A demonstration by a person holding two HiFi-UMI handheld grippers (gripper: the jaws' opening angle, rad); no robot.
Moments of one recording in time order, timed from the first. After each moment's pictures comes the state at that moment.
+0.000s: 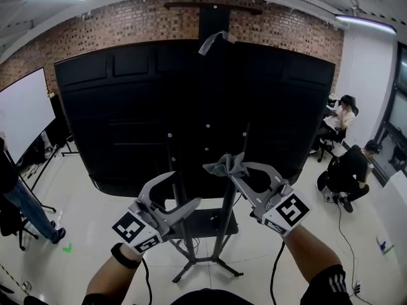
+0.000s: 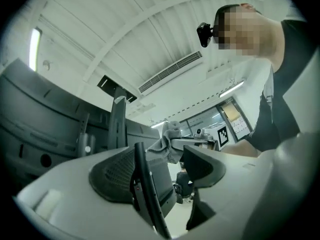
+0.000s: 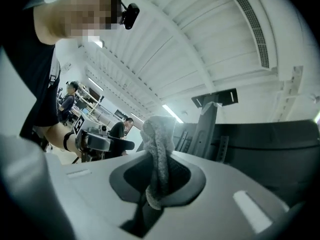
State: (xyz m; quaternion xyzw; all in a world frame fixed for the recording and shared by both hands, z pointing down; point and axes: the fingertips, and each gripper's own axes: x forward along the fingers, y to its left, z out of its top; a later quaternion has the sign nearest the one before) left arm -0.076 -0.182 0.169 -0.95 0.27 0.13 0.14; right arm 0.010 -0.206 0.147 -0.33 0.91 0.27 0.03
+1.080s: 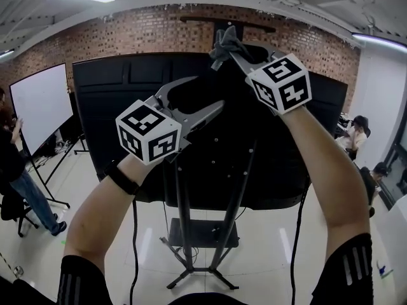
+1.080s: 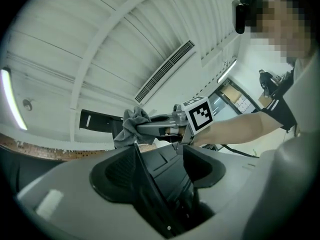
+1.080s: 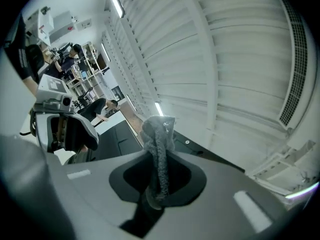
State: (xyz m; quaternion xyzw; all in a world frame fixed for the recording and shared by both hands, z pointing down) left arm -0.044 -0.269 -0.040 -0.91 0.30 0.10 0.27; right arm -0.019 -0.336 -0.130 -0.40 0.81 0.42 -0.05
